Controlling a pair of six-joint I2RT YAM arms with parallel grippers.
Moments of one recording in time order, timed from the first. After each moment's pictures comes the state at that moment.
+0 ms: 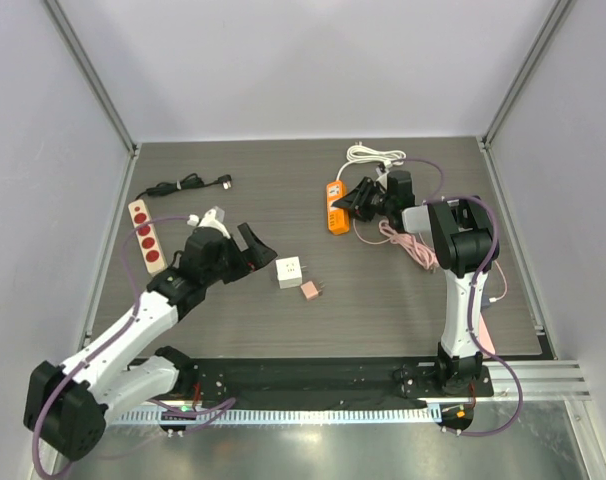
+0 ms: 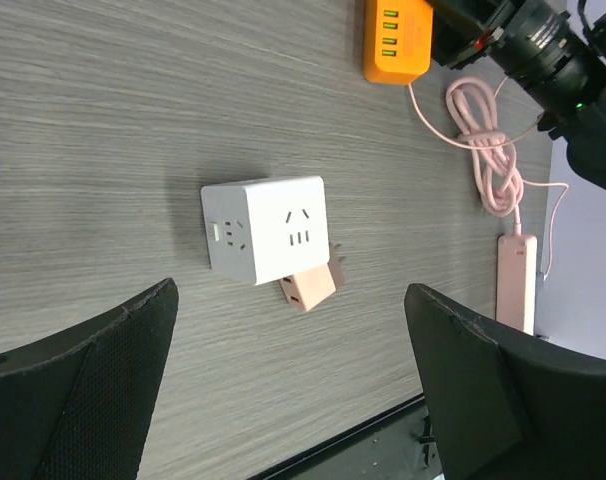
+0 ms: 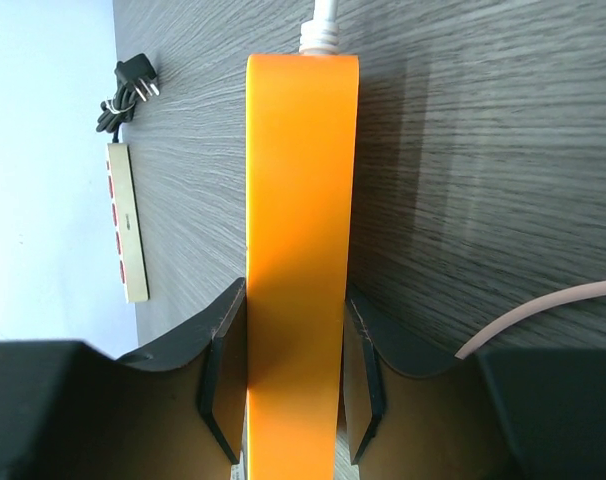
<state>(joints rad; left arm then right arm) -0.51 0.98 0.62 -0.22 0.05 -0.86 0.19 2.17 1.18 0.48 -0.61 0.84</state>
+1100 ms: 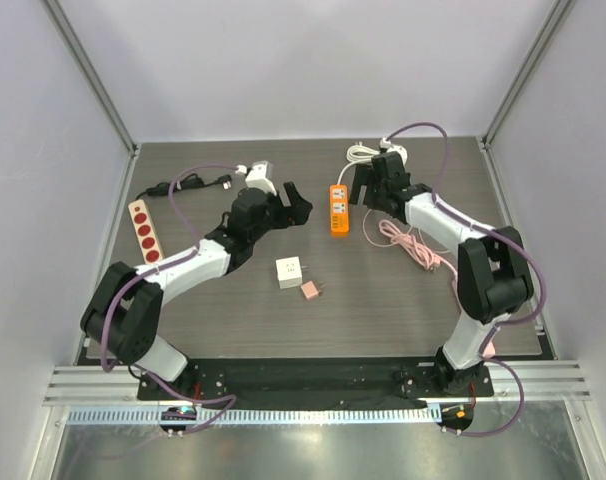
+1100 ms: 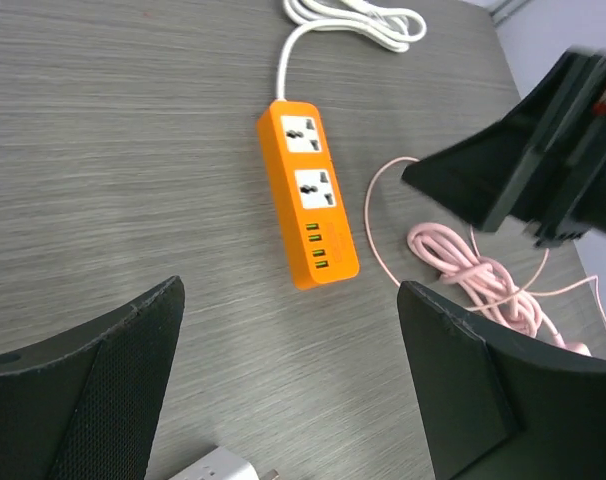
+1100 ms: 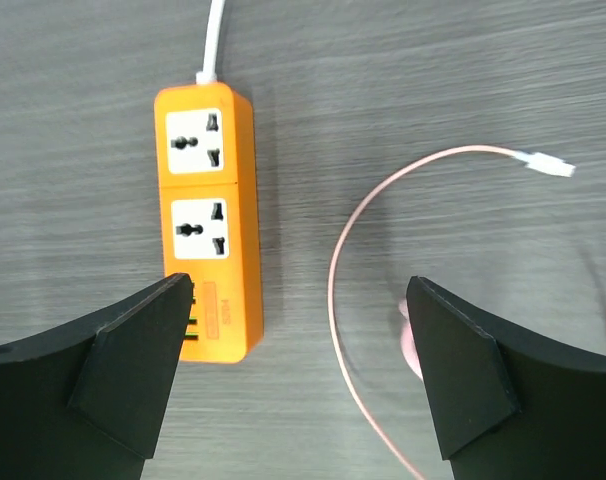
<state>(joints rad) -0.58 1.53 0.92 0.30 -0.08 -0.57 0.35 1.77 1.25 -0.21 0.18 0.42</state>
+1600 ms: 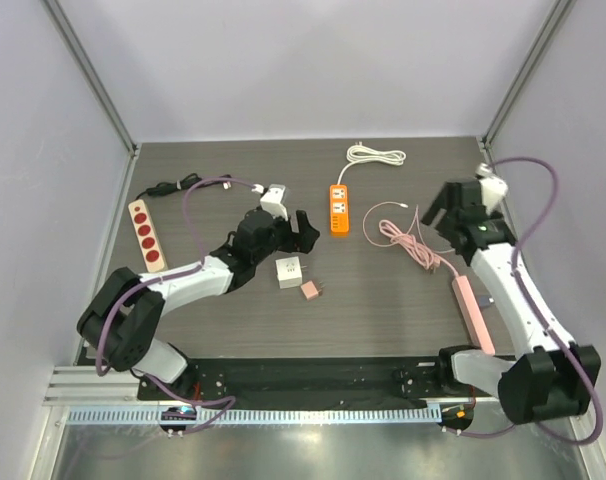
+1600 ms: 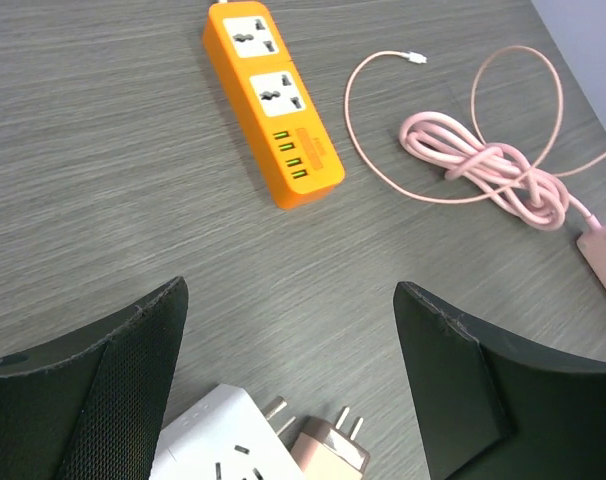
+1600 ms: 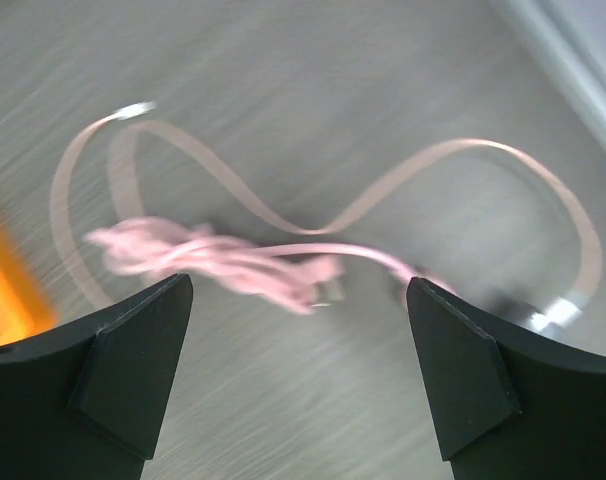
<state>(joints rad) -0.66 1.50 0.77 0.41 -0.03 -0.44 0.15 1.17 1.02 -0.62 0.44 0.57</state>
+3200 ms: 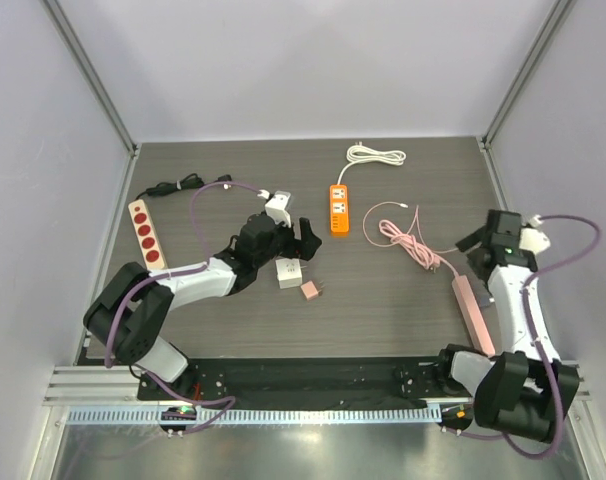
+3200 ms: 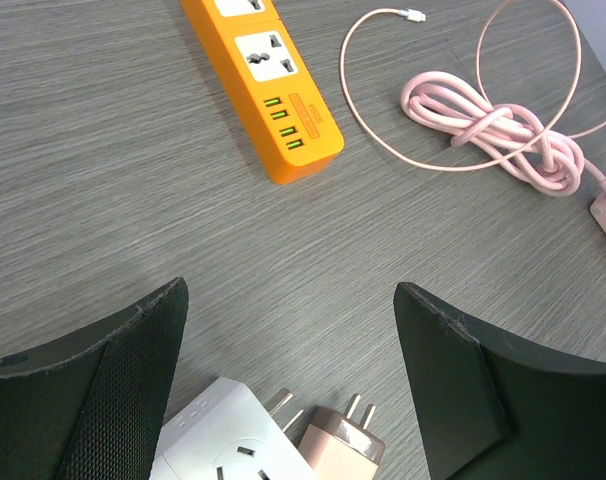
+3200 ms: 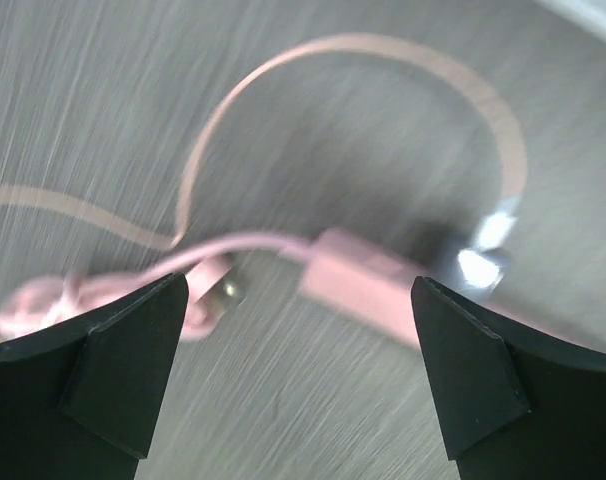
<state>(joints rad) -0.67 1.54 0.73 0.46 0.03 -0.40 -0.18 1.08 0.78 -0.67 0.31 0.78</state>
